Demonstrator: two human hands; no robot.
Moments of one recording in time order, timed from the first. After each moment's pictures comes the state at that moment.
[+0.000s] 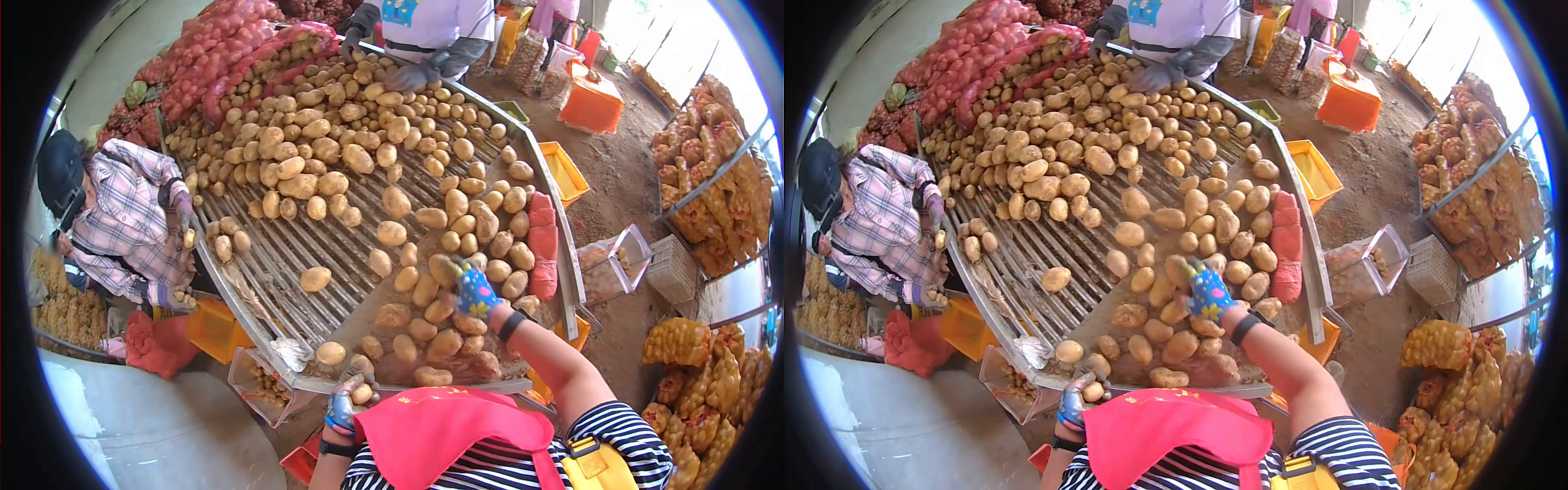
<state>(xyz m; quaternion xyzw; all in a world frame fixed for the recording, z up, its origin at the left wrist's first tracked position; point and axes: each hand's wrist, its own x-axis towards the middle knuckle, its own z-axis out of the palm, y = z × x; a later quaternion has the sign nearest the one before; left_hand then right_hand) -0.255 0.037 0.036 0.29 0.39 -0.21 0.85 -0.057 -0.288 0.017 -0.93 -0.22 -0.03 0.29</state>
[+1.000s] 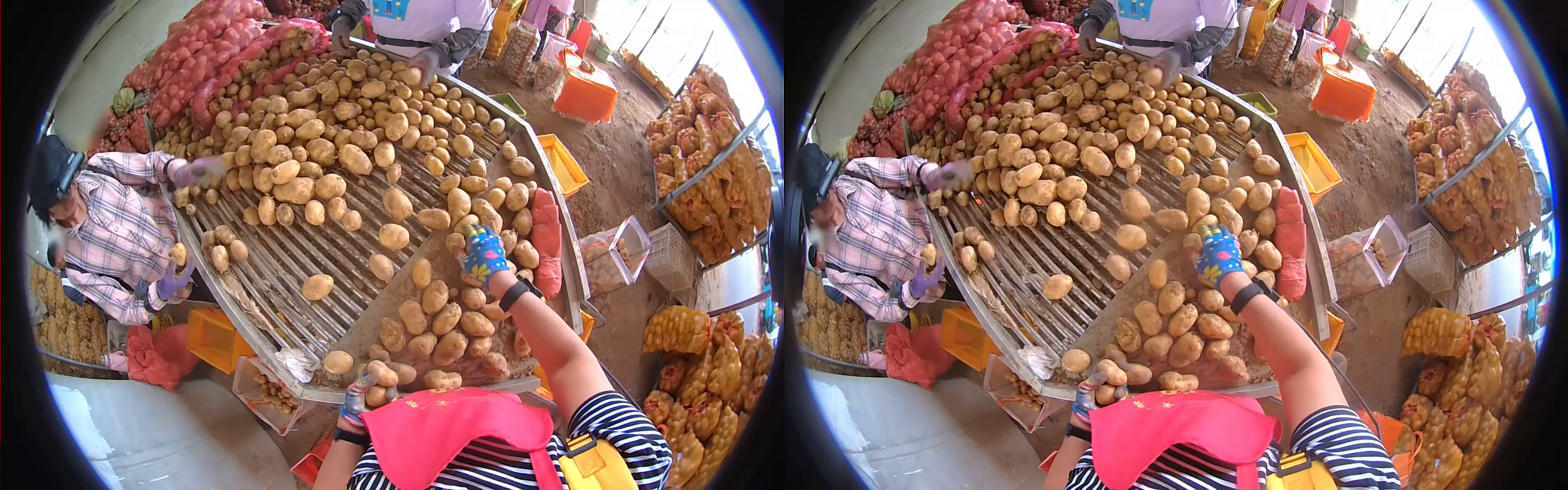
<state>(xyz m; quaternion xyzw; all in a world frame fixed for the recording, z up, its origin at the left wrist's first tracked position) -0.223 0.032 0.048 0.18 0.28 -0.33 0.88 0.011 -0.284 0.033 -0.98 -0.05 -0.07 0.17</state>
